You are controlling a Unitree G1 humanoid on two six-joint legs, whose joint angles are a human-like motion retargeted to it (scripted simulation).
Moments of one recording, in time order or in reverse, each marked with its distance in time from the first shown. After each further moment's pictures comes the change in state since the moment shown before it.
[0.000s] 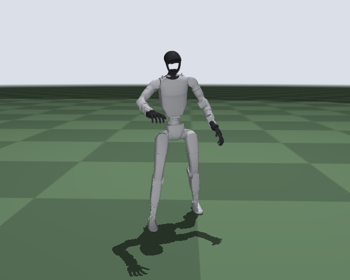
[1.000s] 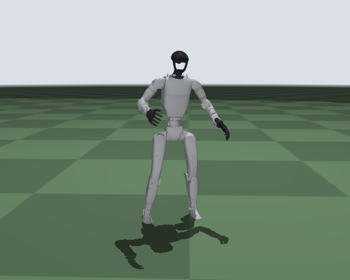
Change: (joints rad) left arm 0.336 0.187 0.206 -0.411 -0.079 -0.056 0.007; right arm 0.636 0.178 -0.480 -0.323 0.838 -0.229 0.083; waist 0.138 -0.078 -0.108; left_leg -0.066 0.031 0.155 -0.063 0.059 -0.011; right_leg 0.050 0.079 0.085 0.326 -0.289 -0.021
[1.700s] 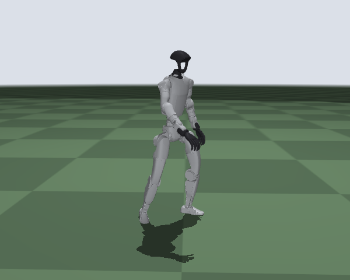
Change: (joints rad) left arm 0.080 -0.281 -0.061 0.640 0.081 0.025 -0.031; right arm -0.422 0.187 0.483 0.871 -0.897 0.170 -0.032; waist 0.185 0.038 0.018; left_leg -0.185 0.093 0.371 0.295 -0.044 0.036; right_leg 0.188 -0.138 -0.338 -0.076 -0.005 -0.019
